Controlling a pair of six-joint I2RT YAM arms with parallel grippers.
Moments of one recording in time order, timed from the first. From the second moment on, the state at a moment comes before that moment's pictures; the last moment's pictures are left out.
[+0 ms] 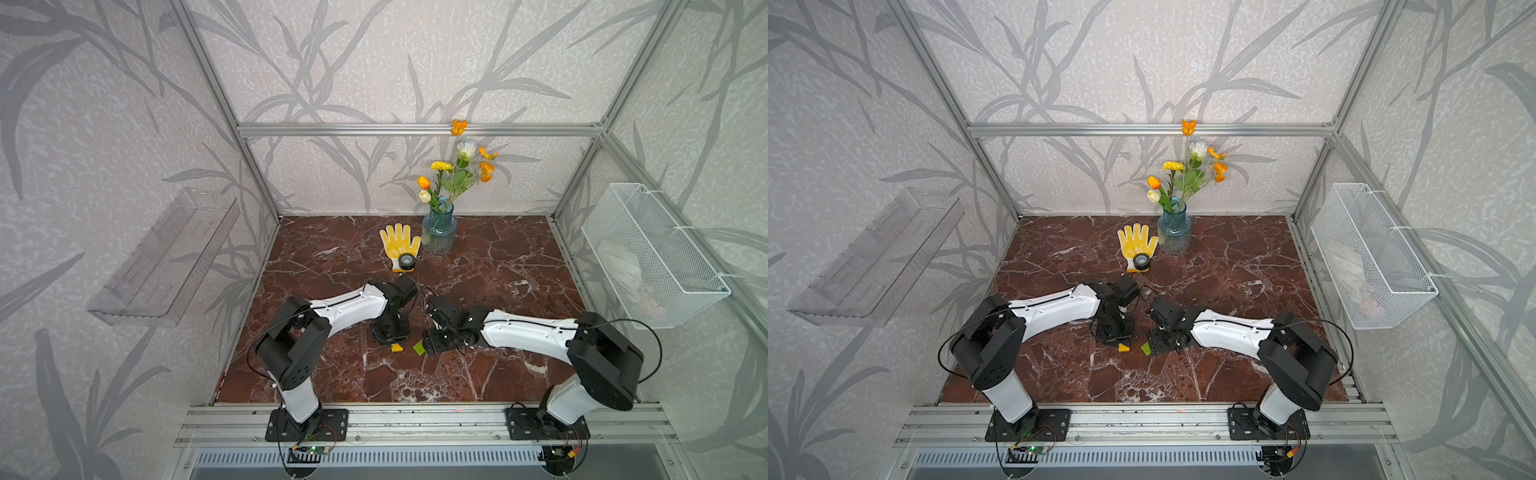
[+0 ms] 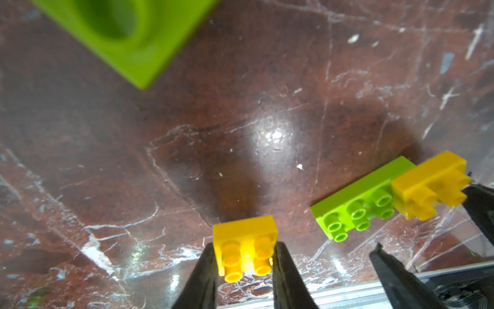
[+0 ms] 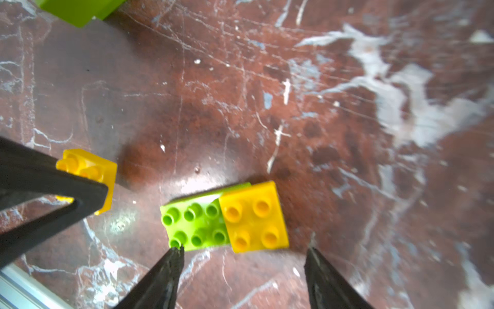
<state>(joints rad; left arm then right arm) -0.72 1.72 1.10 -0.91 0.23 -0.77 0.92 1.57 0.86 -0.47 -0.02 0.59</state>
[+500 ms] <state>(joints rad) -0.69 1.71 1.08 -0.87 0.32 -0.78 0.98 1.61 0.85 -0.51 0.03 0.59</state>
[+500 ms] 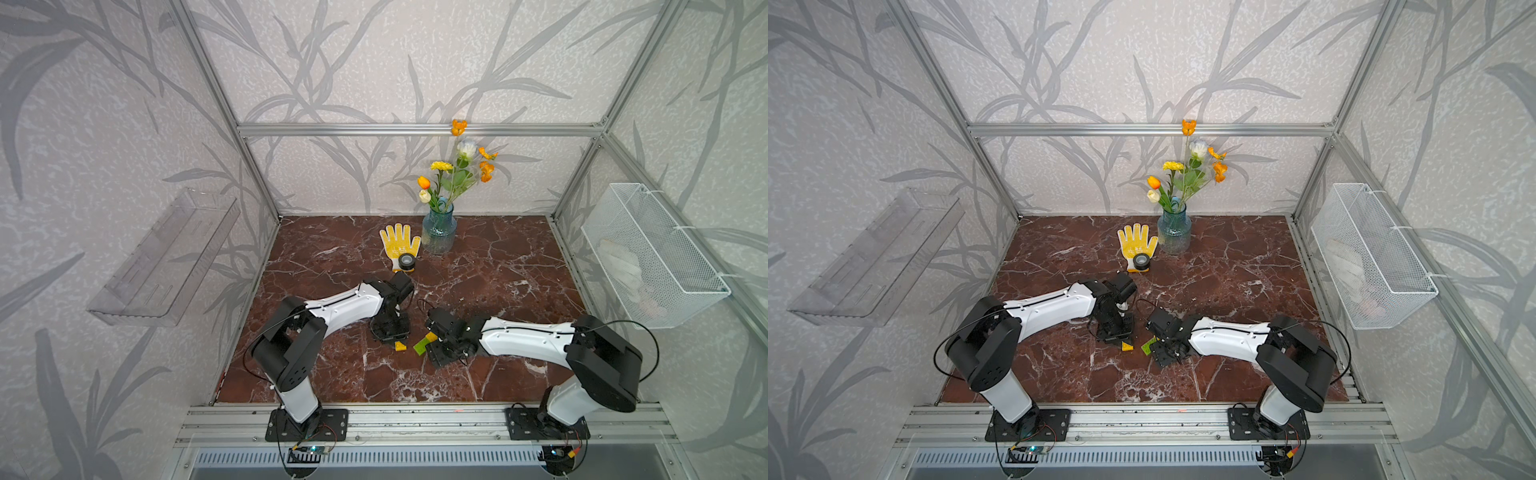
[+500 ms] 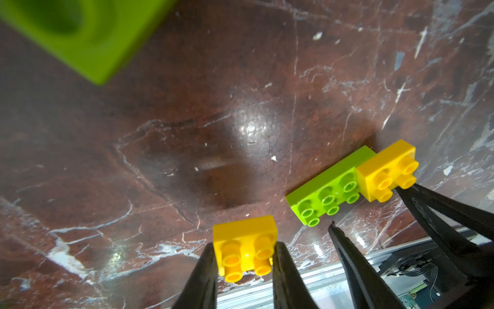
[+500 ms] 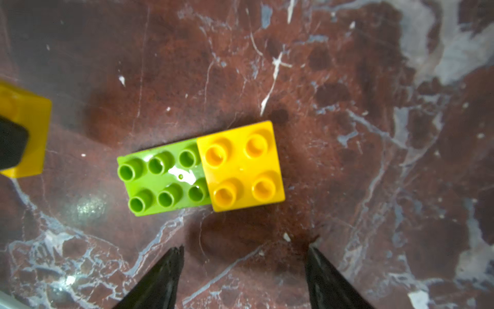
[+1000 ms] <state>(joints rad) -0.68 1.69 1.05 -0.82 0.35 -0.81 0.99 1.72 0.96 -0.42 0.03 0.62</state>
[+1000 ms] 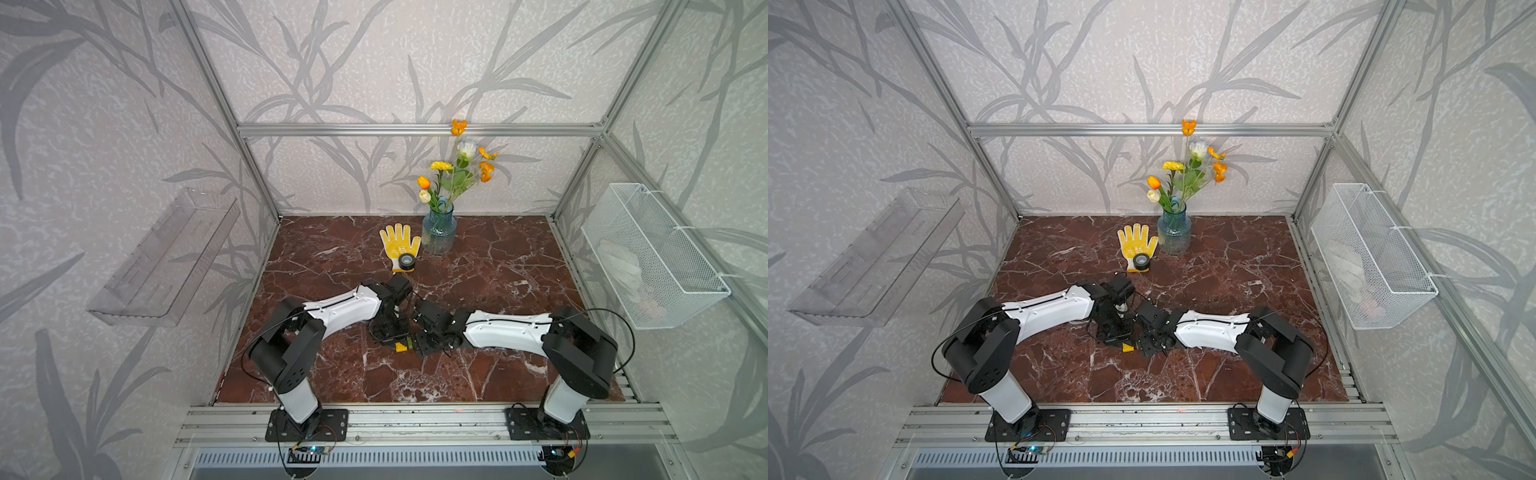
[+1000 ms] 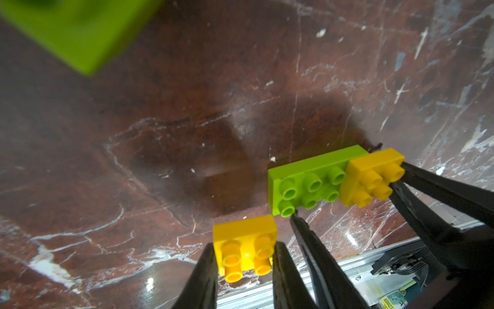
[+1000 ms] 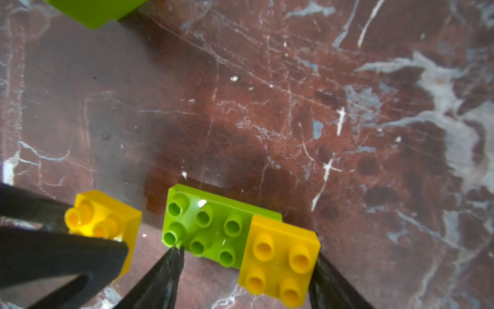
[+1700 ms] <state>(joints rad) -0.68 1.75 1.09 -0.79 0.37 -0.83 0.97 1.48 0.83 -0.54 0.10 0.61</state>
